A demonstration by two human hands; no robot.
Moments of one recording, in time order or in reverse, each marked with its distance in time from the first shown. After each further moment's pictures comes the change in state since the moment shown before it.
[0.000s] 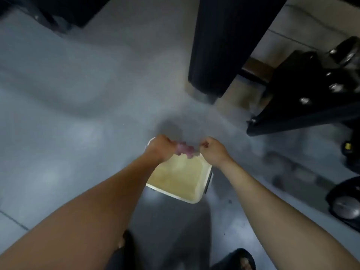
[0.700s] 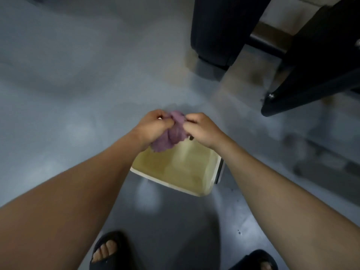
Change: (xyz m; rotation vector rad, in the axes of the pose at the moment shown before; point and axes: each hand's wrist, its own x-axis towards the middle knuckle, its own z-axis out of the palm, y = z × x) left_hand 0.049 -0.057 0.037 -0.534 0.037 0.189; right_hand 0.022 -0.009 0.061 0.302 -0.143 -0.291
